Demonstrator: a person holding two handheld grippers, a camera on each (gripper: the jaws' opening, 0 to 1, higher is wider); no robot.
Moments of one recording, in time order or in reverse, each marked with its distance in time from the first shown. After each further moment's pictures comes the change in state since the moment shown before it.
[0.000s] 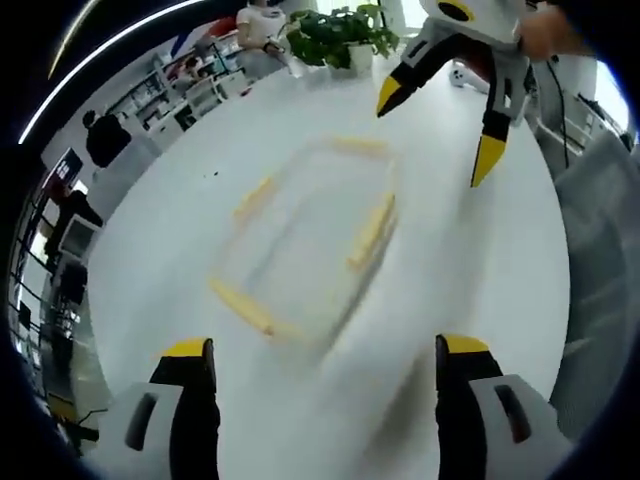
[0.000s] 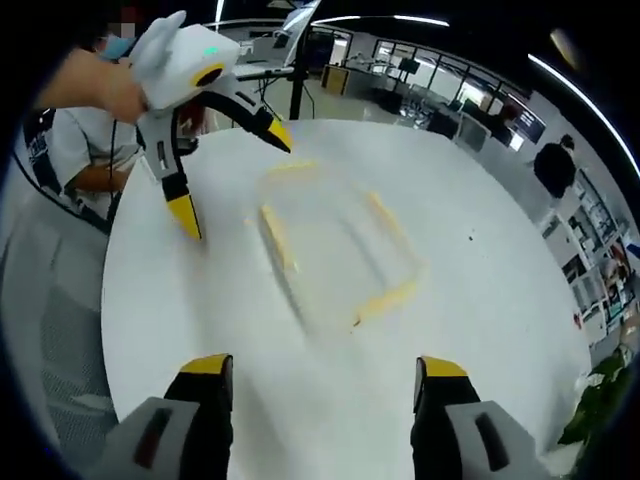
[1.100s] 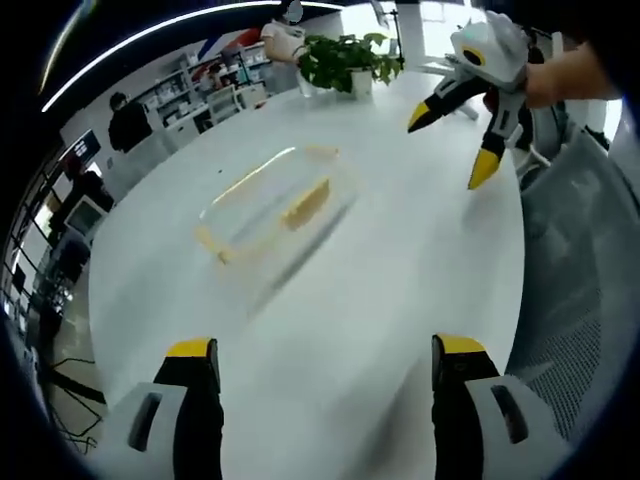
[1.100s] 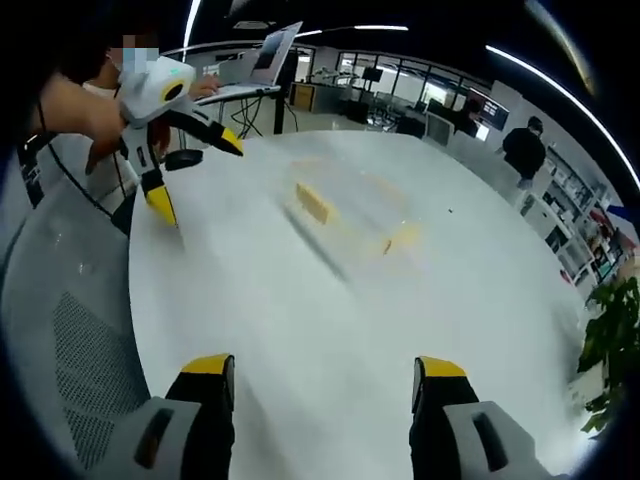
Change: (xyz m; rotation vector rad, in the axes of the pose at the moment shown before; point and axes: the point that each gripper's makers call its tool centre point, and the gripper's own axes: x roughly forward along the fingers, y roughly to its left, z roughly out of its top) left arm -0.053 -0.059 -0.037 -0.102 -0.105 0.015; right arm -0.044 0.056 -0.053 0.135 -0.085 -0.080
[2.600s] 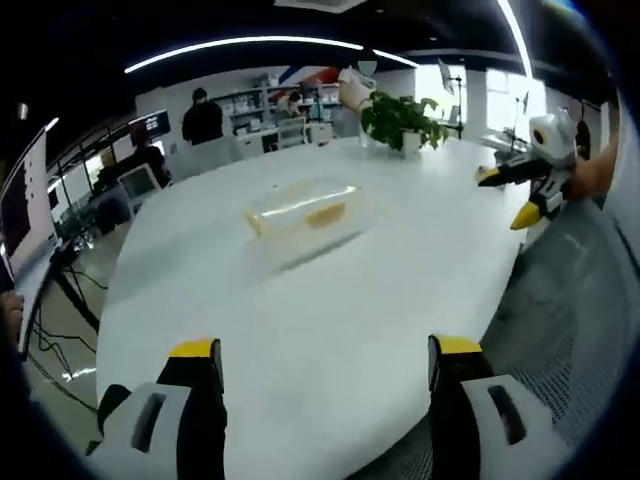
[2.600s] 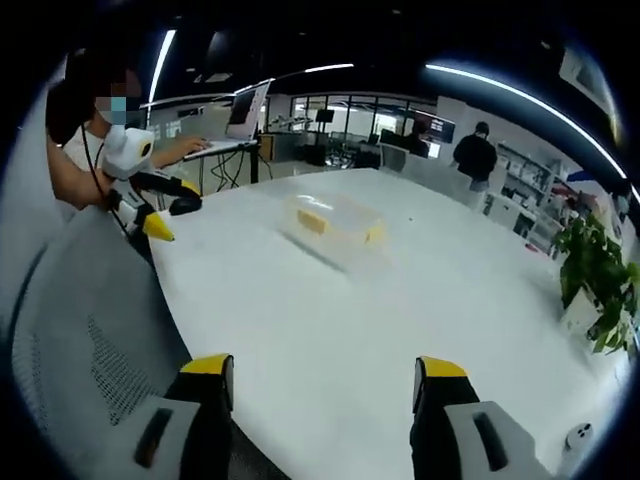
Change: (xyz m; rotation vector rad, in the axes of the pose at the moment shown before) left arm -0.059 -0.035 -0.028 -0.266 -0.206 0.168; right arm -0.070 0.039 -0.038 0.162 -0.220 -0.101
